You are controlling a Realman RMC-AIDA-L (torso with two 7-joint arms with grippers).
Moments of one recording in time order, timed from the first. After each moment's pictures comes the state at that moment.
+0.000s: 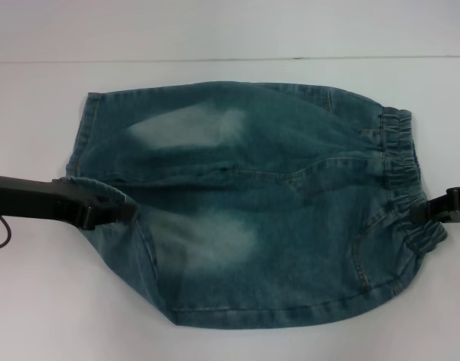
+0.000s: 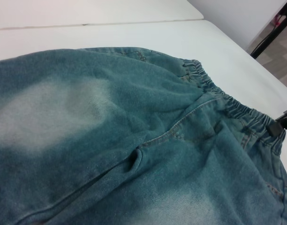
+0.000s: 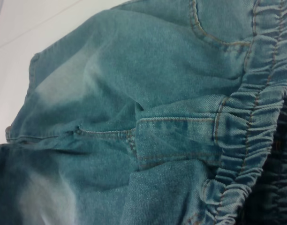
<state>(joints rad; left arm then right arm) -0.53 -2.16 0.63 1.15 2.41 1.75 -2.04 0.61 1.89 -0.57 -0.54 -2.42 -1.50 2.31</state>
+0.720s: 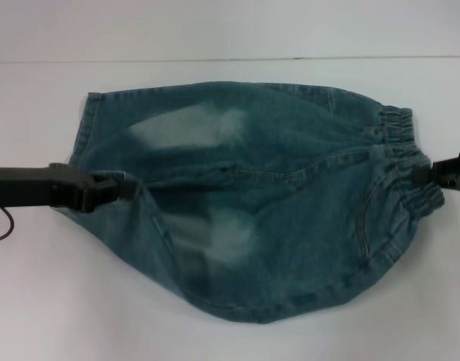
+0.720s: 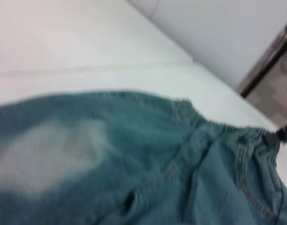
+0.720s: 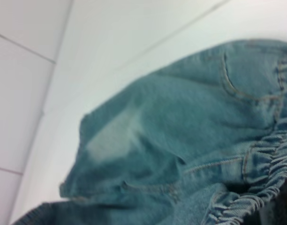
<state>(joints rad) -0.49 -2.15 0.61 1.09 2.26 1.70 -1.96 0.56 1.89 -0.50 -0.53 -2.24 -1.53 2.27</state>
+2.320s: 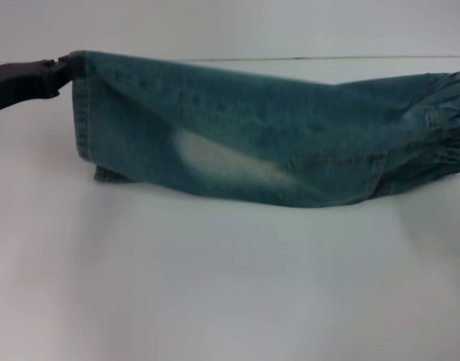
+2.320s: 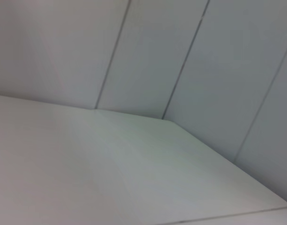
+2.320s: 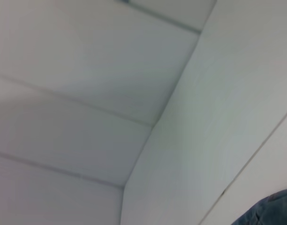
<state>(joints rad) -0.49 -2.14 0.56 1.00 1.96 1.32 -1.84 0.45 1.94 -0.27 -0.44 -1.83 -1.36 2.23</state>
